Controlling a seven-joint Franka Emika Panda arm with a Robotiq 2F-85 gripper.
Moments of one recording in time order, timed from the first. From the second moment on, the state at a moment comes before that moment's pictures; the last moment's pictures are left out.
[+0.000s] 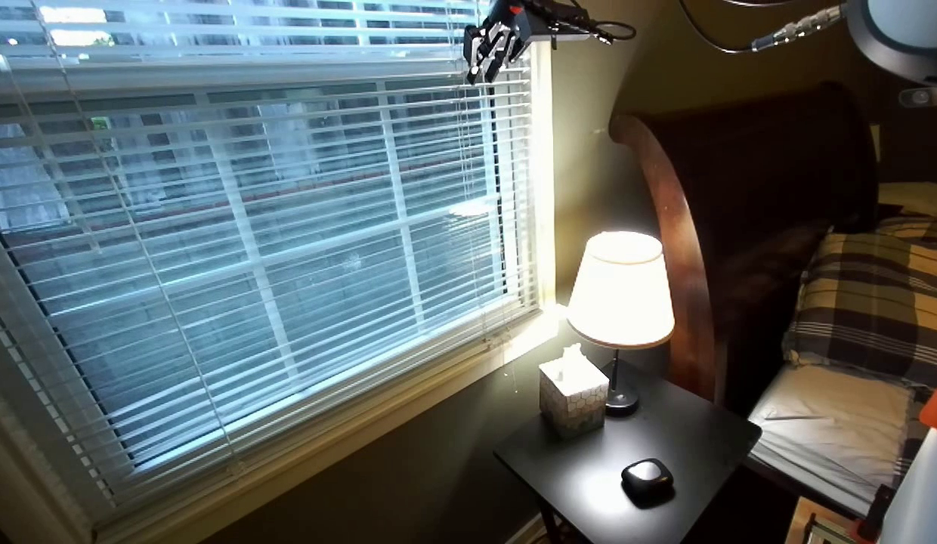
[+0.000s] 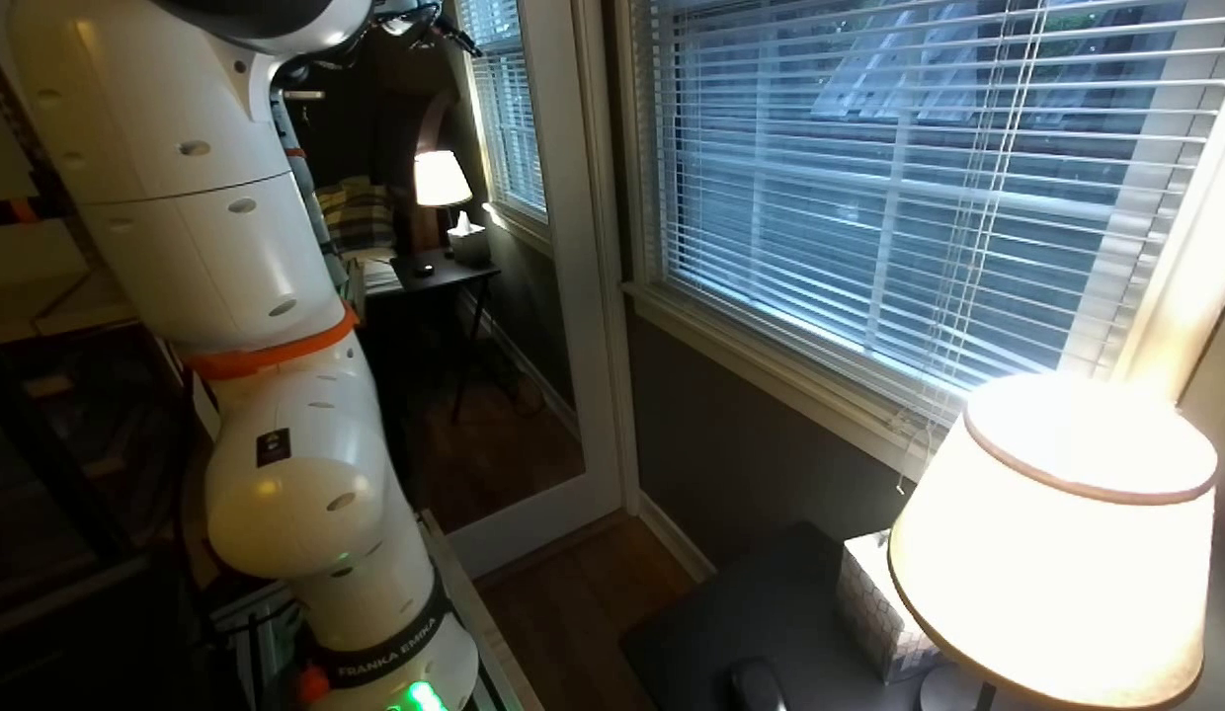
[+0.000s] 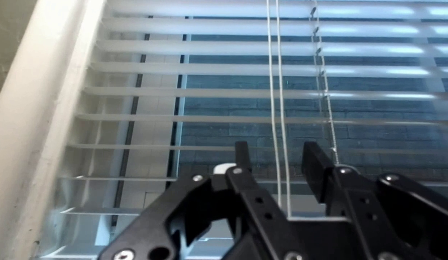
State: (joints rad) arm -0.15 -0.03 -0.19 -1.48 0.18 2.27 -0.30
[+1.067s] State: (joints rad) arm -0.16 -0.06 -0.18 -1.53 0.05 2.14 -0.33
